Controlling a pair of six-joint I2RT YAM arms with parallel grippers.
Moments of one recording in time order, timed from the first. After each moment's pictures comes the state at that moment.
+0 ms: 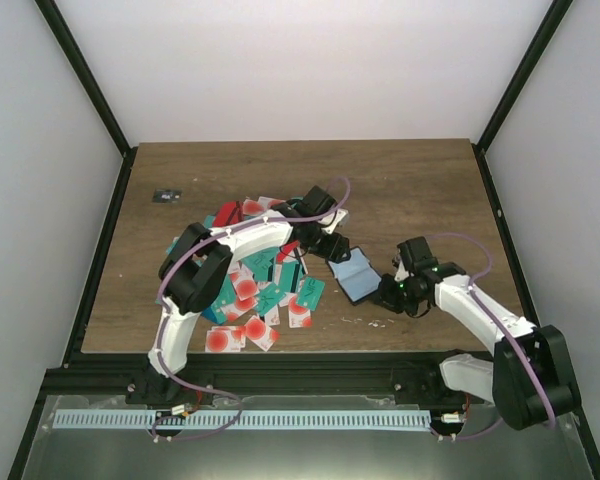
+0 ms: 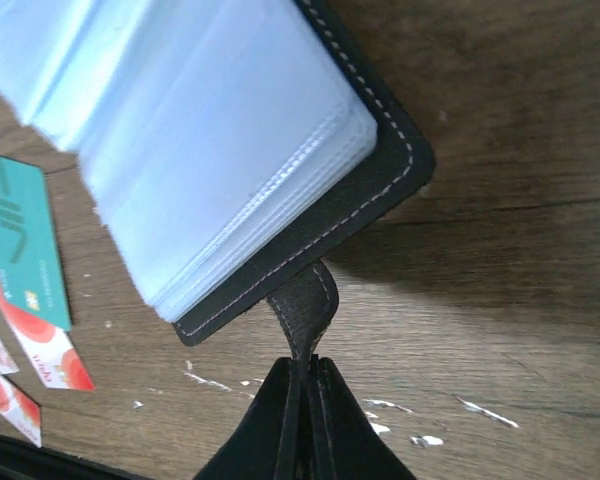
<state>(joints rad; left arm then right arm) -0.76 2.10 1.58 -0.52 0.36 -0.29 0.29 1.15 0.58 -0.65 -0.35 0.61</state>
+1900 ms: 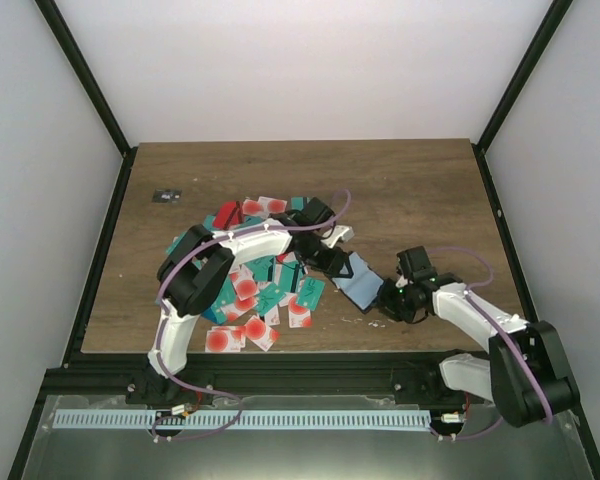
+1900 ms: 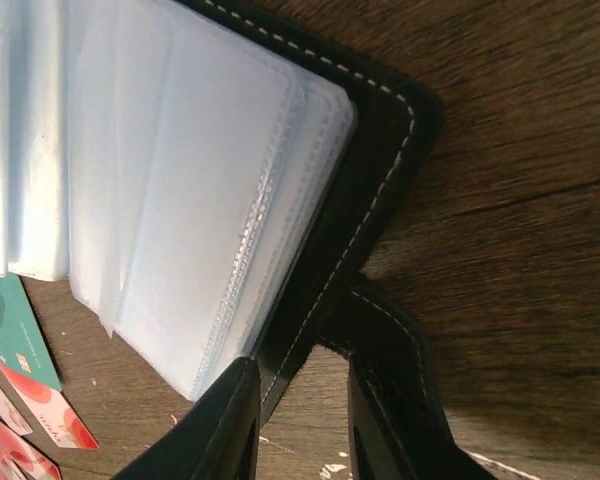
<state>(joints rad) -0.77 2.09 1.48 -0.47 0.60 -0.29 0.29 1.17 0.46 -0.49 -0.34 0.80</state>
